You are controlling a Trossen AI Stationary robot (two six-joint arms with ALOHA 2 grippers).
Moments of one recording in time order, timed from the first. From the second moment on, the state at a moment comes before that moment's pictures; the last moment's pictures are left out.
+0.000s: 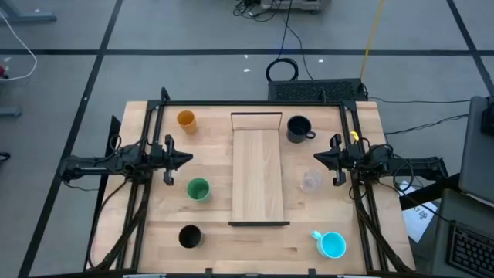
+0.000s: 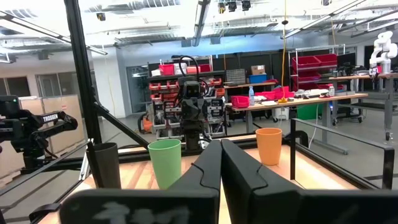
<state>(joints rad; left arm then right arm) 0.01 0.01 0.01 0.07 -0.09 -0.06 0.01 0.01 0.01 0.21 0.08 0.09</state>
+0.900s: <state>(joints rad) 0.01 0.01 0.01 0.07 -0.09 -0.06 0.01 0.01 0.01 0.22 0.08 0.11</state>
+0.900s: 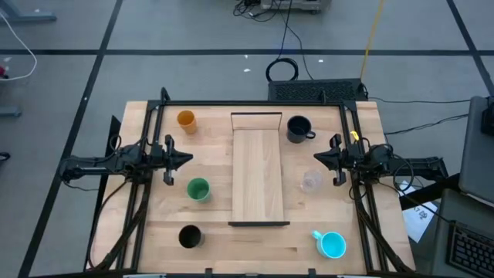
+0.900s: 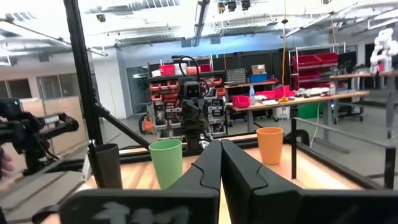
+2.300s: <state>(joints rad) 0.01 0.01 0.01 0.36 -0.18 -0.35 0.01 0.01 0.02 0.45 0.21 0.28</state>
